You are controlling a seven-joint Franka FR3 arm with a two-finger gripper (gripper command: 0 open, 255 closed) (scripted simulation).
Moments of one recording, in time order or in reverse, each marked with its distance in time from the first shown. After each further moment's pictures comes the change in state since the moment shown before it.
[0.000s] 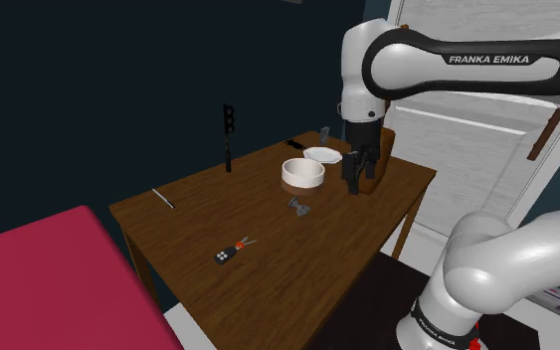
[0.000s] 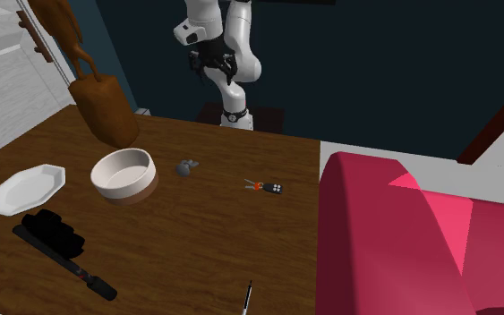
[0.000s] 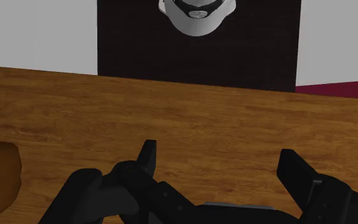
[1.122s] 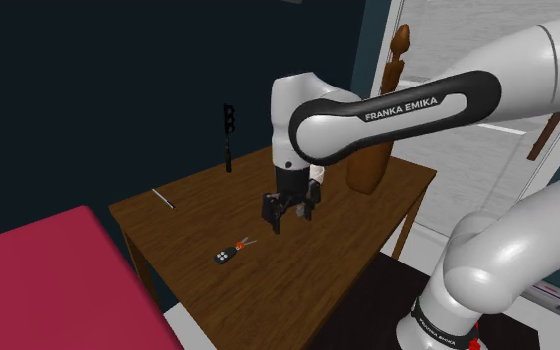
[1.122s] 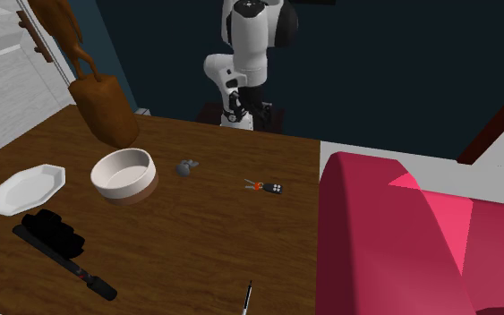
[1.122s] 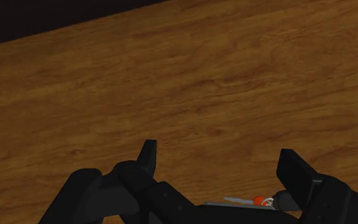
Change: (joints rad) arm -0.005 0.300 0.311 -0.009 0.183 0.444 0.508
